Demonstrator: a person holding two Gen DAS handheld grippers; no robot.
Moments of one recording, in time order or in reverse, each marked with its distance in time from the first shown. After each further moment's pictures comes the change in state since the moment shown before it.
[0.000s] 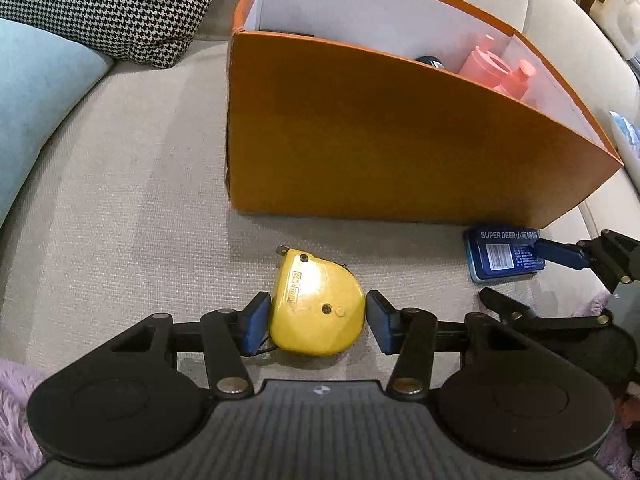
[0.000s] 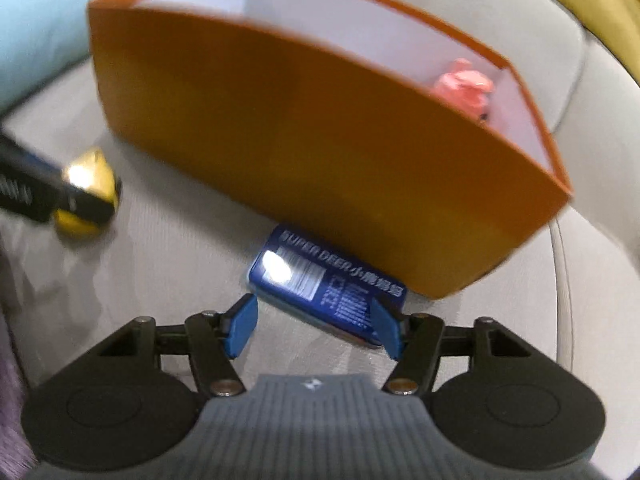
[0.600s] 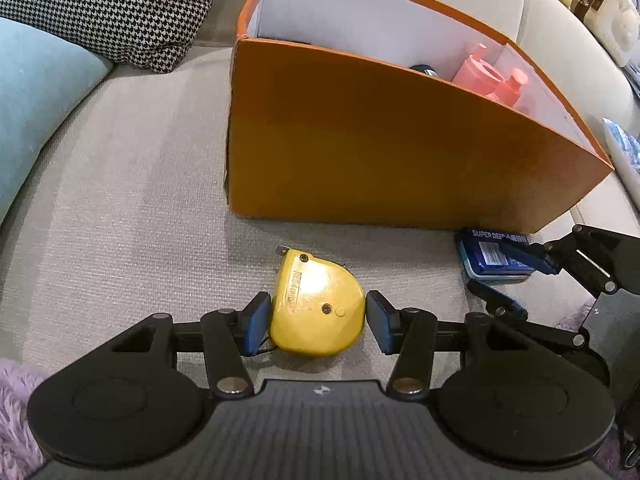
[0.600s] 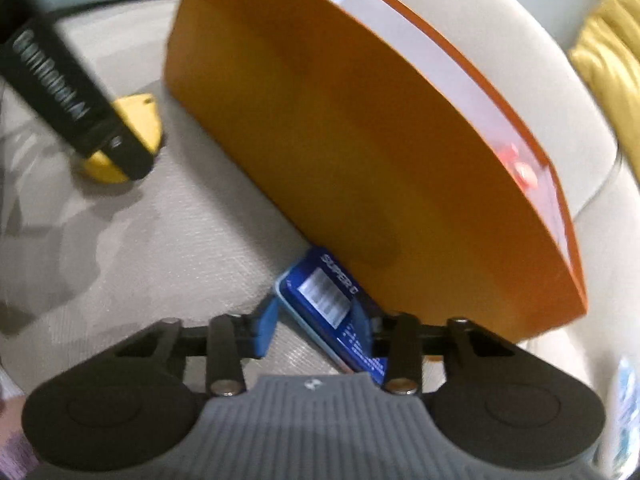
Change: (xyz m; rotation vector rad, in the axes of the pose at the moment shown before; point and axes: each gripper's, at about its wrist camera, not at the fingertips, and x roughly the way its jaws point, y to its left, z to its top) left arm -0.010 0.004 -0.005 -0.004 -0.020 -0.025; right arm -0.003 0.036 0.005 -0.289 -0.071 -0.059
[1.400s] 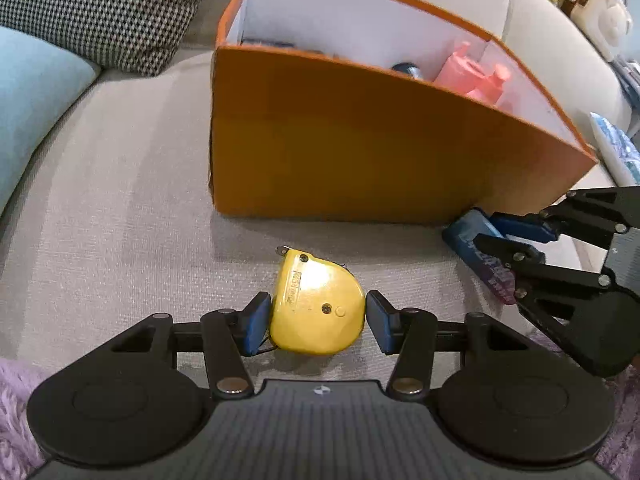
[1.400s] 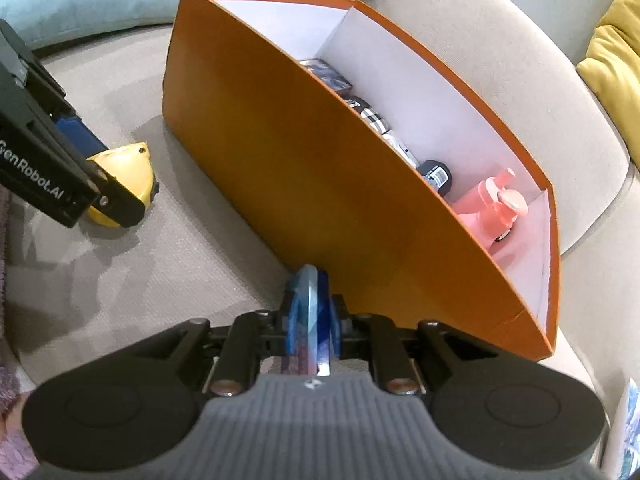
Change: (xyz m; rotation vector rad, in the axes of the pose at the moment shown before) left arm -0.006 -0.003 0.000 0.026 0.004 -0.034; right arm -0.017 -0.027 0.003 0.034 -0.026 0.102
